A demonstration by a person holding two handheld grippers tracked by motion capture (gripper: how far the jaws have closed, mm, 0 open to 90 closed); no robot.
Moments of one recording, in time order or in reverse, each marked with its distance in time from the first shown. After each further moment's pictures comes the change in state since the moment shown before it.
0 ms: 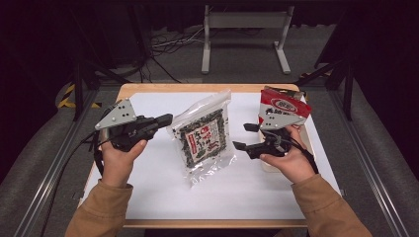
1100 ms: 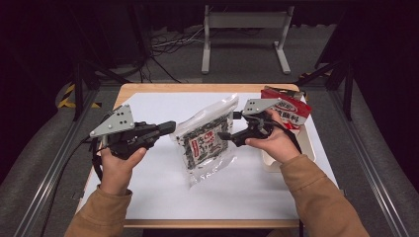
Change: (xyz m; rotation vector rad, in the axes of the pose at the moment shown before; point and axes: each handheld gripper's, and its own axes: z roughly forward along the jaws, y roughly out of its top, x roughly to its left) left arm -0.013 0.001 -0.005 -0.034 -0.086 -0.004; right arm -0.019 0.030 0.046 -0.010 0.144 -0.064
